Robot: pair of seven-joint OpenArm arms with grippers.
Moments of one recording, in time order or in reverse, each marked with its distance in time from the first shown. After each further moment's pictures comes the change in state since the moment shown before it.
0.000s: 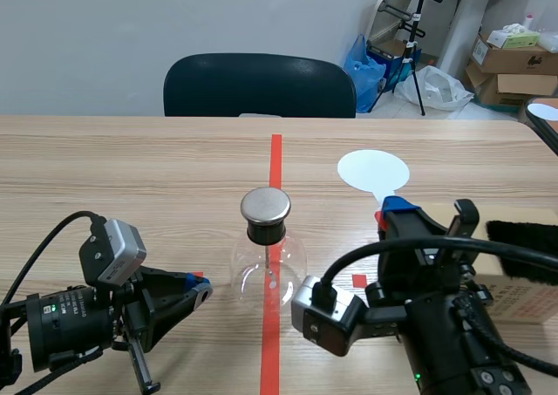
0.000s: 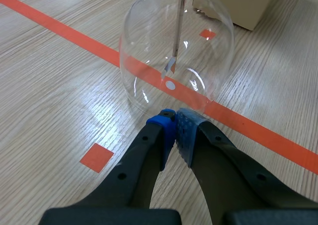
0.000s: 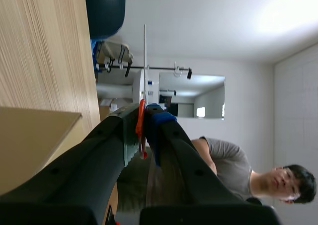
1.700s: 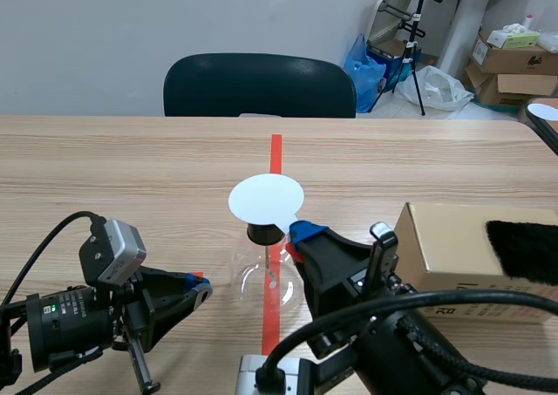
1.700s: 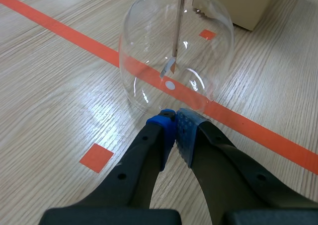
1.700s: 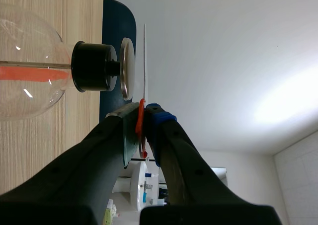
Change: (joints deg) left arm 0.0 0.0 0.0 0.0 0.0 0.0 0.0; right arm 0.0 0.0 0.0 0.0 0.0 0.0 24.4
